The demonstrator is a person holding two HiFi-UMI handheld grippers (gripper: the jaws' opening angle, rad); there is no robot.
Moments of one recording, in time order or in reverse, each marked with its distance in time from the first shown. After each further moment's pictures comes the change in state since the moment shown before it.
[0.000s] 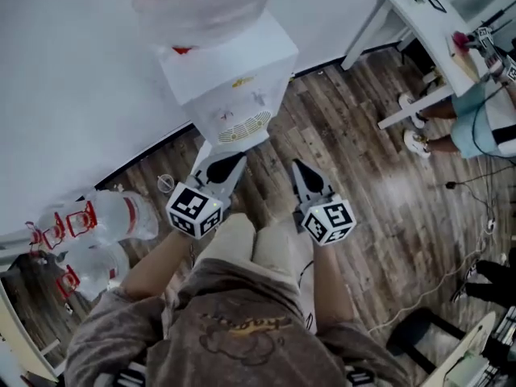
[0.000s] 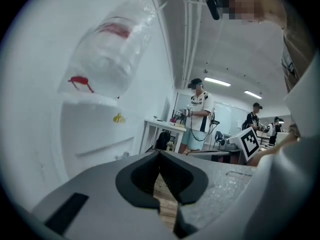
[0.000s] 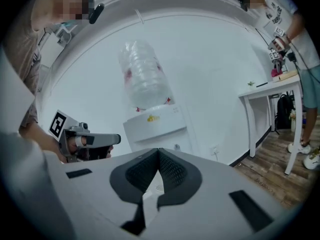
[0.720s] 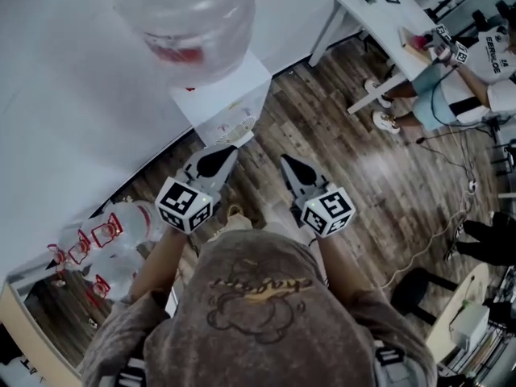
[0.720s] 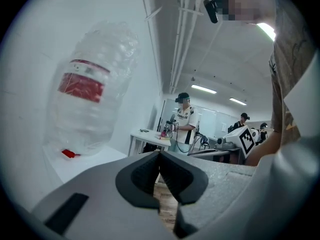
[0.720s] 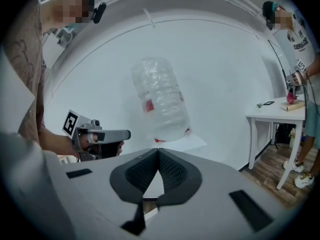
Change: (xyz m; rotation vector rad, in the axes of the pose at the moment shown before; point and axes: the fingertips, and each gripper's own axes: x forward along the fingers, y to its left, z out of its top) left arm -0.089 -0.048 0.218 0.032 -0.012 -0.150; right arm -0.052 0.129 0.204 -0.033 0.024 0.015
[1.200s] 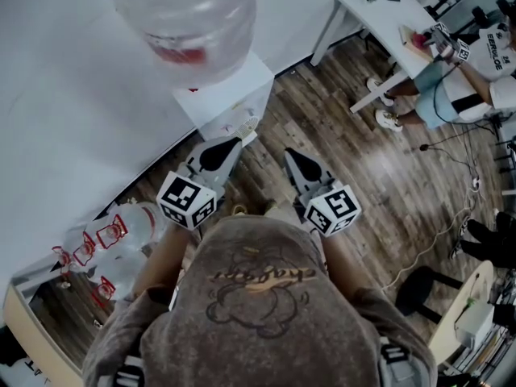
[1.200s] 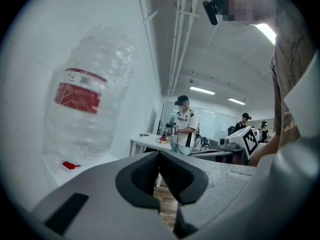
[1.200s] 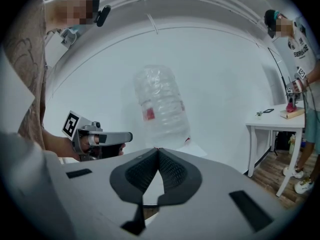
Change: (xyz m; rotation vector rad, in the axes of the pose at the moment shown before) left arm 0.004 -0.004 0.027 0.032 -0.033 -0.007; right arm -0.004 0.006 0.029 -0.033 -0.068 -0.016
